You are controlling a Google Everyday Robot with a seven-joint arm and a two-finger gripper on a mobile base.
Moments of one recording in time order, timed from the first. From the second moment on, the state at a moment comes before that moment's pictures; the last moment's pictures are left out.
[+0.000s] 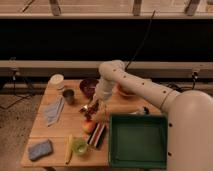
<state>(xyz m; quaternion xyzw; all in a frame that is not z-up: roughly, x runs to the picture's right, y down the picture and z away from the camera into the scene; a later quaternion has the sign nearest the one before) -0.046 0.115 0.813 -0.34 -0.27 -0.27 0.86</state>
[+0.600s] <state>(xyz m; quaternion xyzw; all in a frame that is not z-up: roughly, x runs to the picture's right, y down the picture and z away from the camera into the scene) -0.063 0.124 0.761 -0.33 -0.27 -0.33 0.84</state>
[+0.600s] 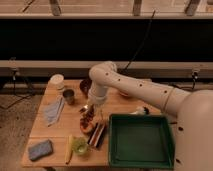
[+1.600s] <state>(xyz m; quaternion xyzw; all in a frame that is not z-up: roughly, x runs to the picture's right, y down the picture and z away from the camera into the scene) -0.072 0.181 0.721 -0.34 -0.26 -0.41 0.81</state>
